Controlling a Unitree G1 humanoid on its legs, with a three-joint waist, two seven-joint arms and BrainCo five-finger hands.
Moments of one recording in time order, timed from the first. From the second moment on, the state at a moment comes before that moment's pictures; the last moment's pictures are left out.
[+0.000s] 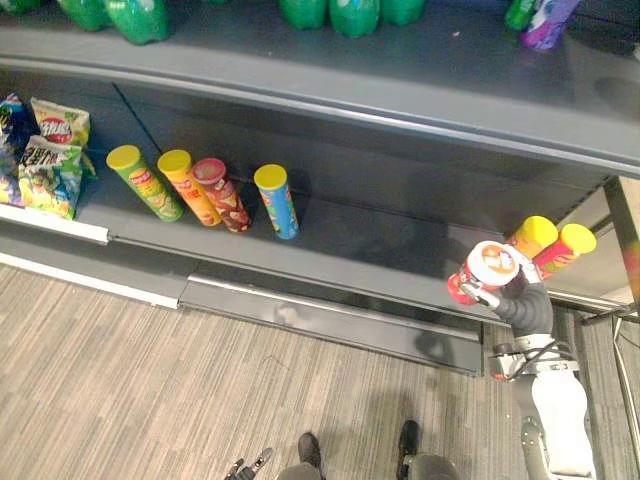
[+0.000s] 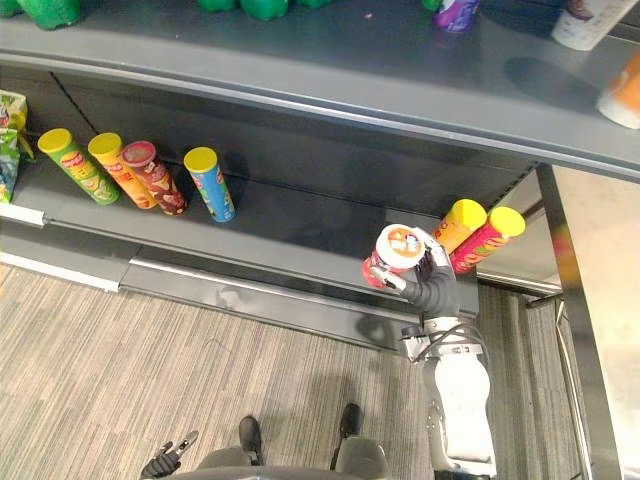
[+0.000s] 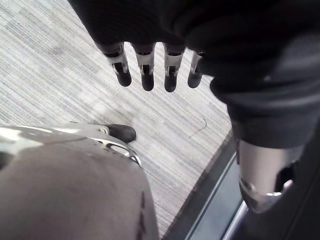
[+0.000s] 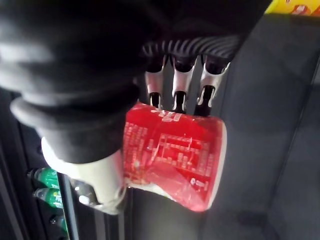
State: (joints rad) left arm 0.14 0.09 0.36 1.11 -0.12 -0.12 -0.04; right arm 0.16 -0.10 -0.11 -0.30 0.13 -0.23 0.14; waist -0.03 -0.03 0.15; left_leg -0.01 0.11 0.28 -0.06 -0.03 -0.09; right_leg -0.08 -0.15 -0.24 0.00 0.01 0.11
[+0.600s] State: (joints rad) left arm 0.14 0.09 0.35 1.12 -0.09 -0.10 -0.02; right arm -0.04 -0.18 -0.12 -0.30 0.15 -0.21 0.11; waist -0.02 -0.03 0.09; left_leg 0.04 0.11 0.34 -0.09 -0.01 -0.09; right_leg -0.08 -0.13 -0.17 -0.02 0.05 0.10
